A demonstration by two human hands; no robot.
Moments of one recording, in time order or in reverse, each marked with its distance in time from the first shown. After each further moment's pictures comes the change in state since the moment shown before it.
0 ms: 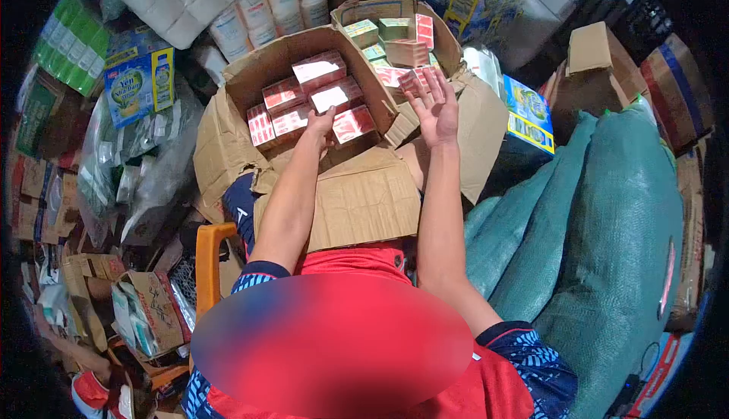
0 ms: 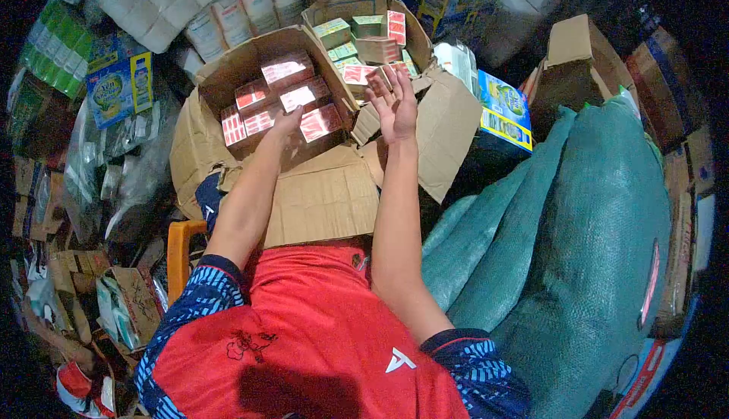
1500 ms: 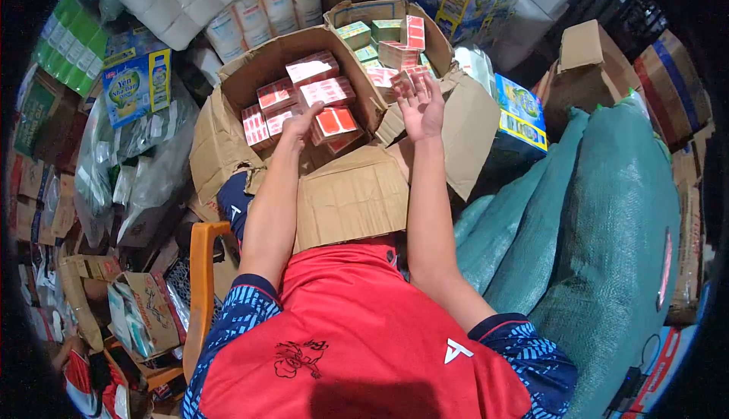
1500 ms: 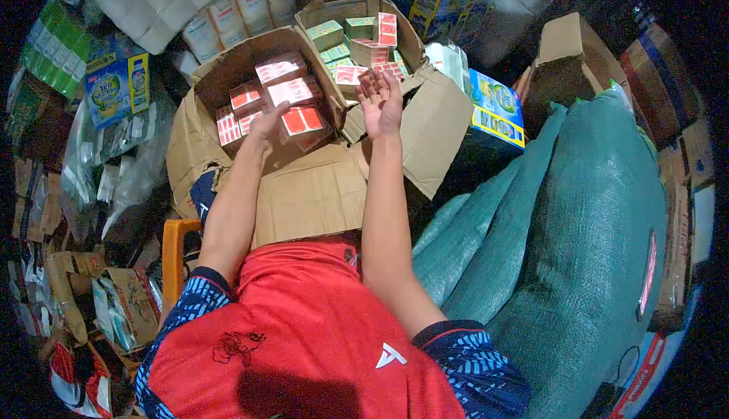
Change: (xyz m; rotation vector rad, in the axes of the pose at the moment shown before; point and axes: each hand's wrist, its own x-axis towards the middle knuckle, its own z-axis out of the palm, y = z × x) left_hand -0.061 0.025 -0.037 -0.083 0.042 0.119; right_hand 0.002 0.012 0.001 0.170 0.119 0.036
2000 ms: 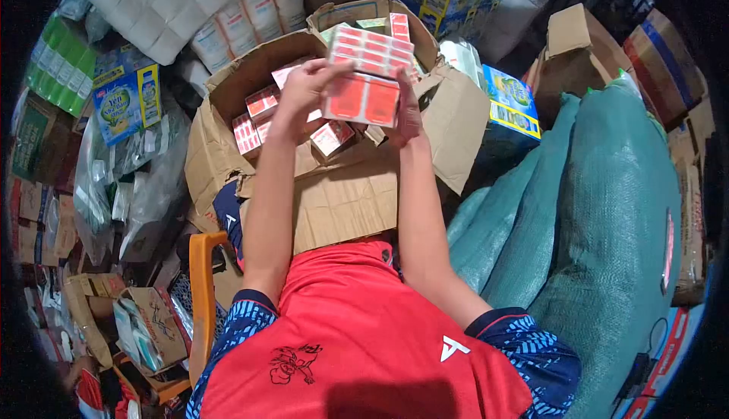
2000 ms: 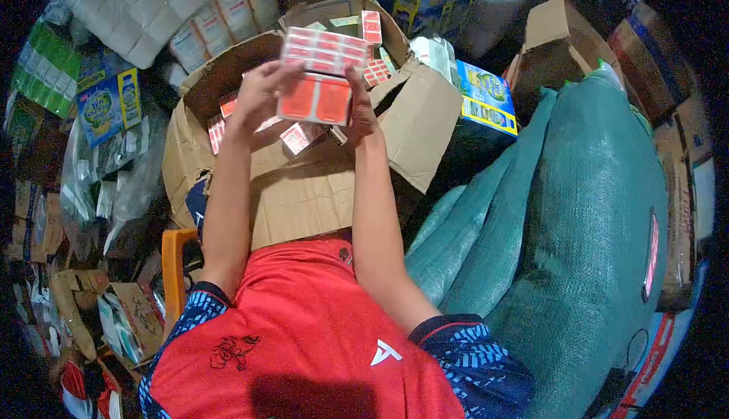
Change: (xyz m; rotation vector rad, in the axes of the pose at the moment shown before) left_hand -0.114 0.125 0.040 -0.153 -0.522 0.453; right_hand -0.040 -0.004 0.037 -0.176 -0.339 0.080
